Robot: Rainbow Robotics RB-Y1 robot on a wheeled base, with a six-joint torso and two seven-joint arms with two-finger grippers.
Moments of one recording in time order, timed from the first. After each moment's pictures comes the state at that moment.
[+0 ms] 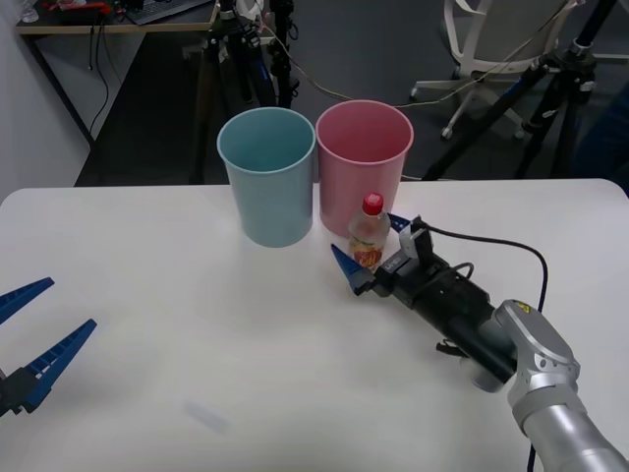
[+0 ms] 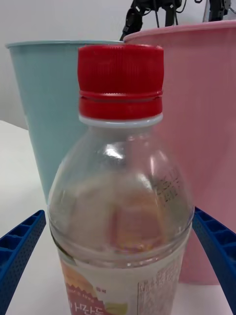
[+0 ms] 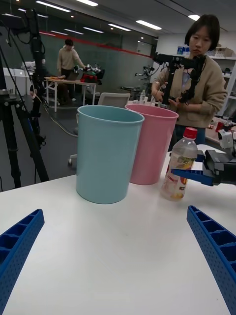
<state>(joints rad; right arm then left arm) -0.35 -0.15 0.04 -0.98 1.01 -0.70 0.58 0.35 0.40 0.52 -1.66 -0.96 -1.22 0.00</state>
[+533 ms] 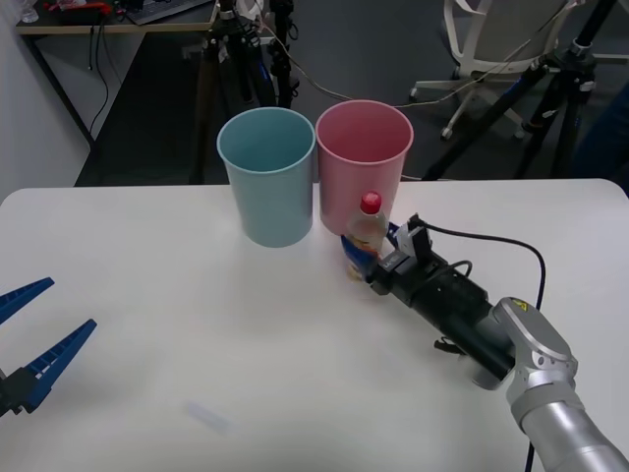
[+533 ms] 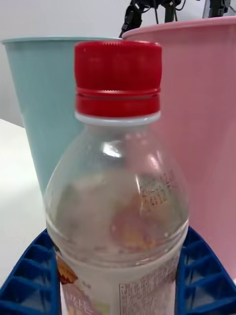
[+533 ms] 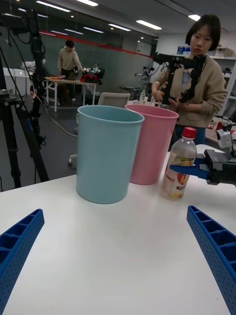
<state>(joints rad) -0.36 -0.15 0.04 -0.98 1.01 -0.68 0.58 0.35 0.40 0.52 -1.66 -0.96 -1.22 0.00</state>
